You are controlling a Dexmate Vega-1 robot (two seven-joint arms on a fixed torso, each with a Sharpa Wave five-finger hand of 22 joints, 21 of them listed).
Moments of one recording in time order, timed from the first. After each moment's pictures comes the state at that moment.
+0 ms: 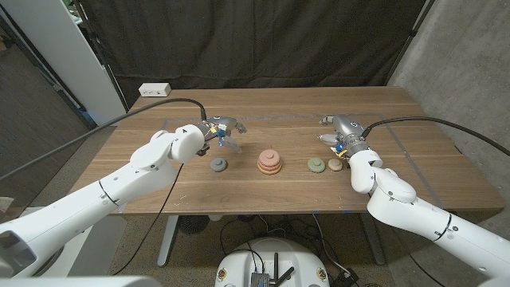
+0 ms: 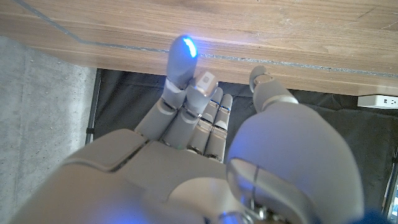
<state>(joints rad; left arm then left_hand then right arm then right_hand) 0.83 0.94 0.61 -2.15 0.61 0.48 -0.33 1.02 -0.06 0.21 -0.15 0.24 0.41 -0.01 0.19 0.20 0.44 -0.11 0.19 0.46 1.08 -0.19 1.34 0.48 0.89 -0.12 1.43 0.19 -1.00 -0.88 -0.64 -2.18 -0.48 -0.80 -0.26 0.80 -0.03 0.52 -0.16 0.19 0.54 -0.09 0.22 0.22 0.61 -0.13 0.20 0.23 1.20 -0.22 1.28 1.21 1.14 -0.21 1.42 0.20</state>
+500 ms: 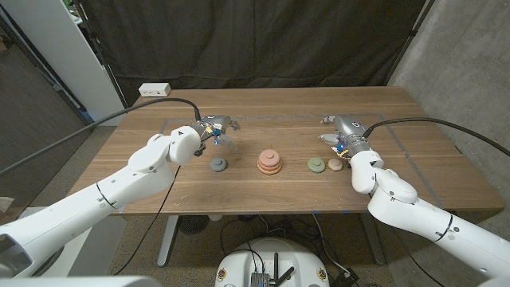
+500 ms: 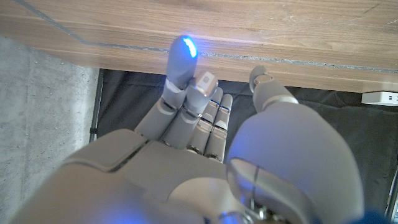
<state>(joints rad) 0.85 0.95 0.60 -2.15 0.58 0.54 -0.25 1.02 -0.06 0.21 -0.15 0.24 0.40 -0.01 0.19 0.20 0.44 -0.11 0.19 0.45 1.08 -0.19 1.34 0.48 0.89 -0.11 1.43 0.19 -1.01 -0.87 -0.63 -2.18 -0.47 -0.80 -0.28 0.80 -0.03 0.52 -0.16 0.20 0.54 -0.09 0.22 0.22 0.61 -0.13 0.20 0.23 1.20 -0.22 1.28 1.21 1.14 -0.21 1.42 0.20</state>
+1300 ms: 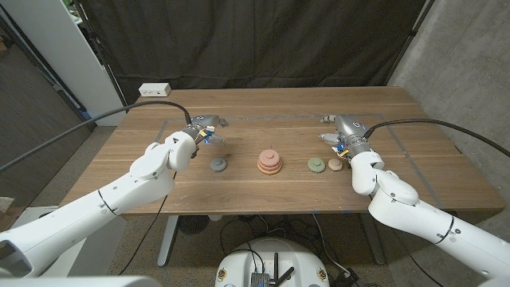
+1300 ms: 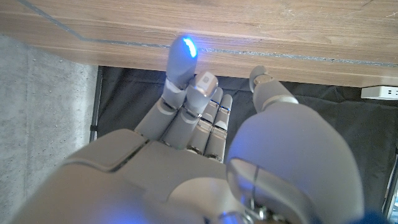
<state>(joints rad) 0.89 0.94 0.59 -2.12 0.58 0.63 -0.11 1.03 -0.05 0.21 -0.15 0.24 0.43 -0.03 0.20 0.20 0.46 -0.13 0.20 0.44 1.10 -0.20 1.38 0.51 0.90 -0.12 1.45 0.19 -1.02 -0.87 -0.62 -2.18 -0.46 -0.78 -0.30 0.80 -0.03 0.52 -0.16 0.20 0.54 -0.09 0.22 0.22 0.61 -0.13 0.20 0.23 1.20 -0.22 1.28 1.21 1.14 -0.21 1.42 0.20</state>
